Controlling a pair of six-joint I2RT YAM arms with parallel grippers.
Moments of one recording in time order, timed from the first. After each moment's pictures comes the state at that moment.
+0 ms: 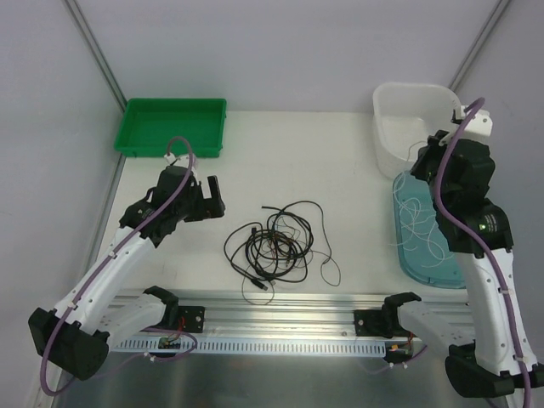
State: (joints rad) left arm -0.43 0.97 0.91 -0.69 -0.11 -0.50; right arm 0.27 0.92 1.37 -0.68 0.38 0.21
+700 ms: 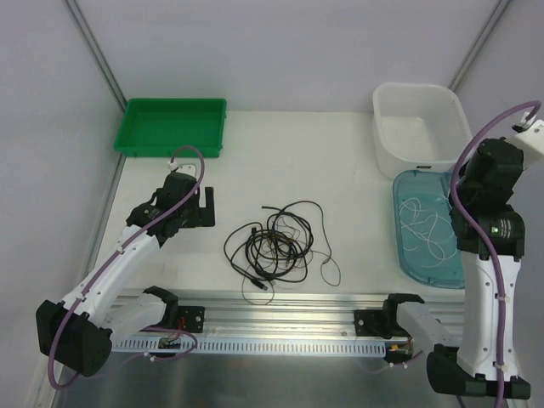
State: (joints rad) left arm -0.38 1.01 0.85 -0.72 -0.24 -0.32; right arm 0.02 0.91 1.44 -0.74 0.71 0.25
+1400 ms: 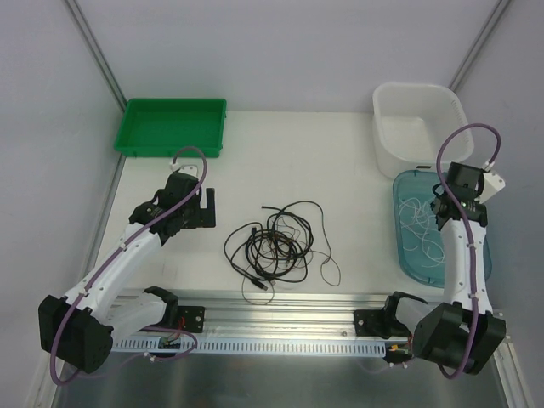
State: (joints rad) left arm -0.38 1.02 0.84 -0.72 -0.25 -0.32; right arm -0.27 1.06 0.99 -0.70 0.45 0.52
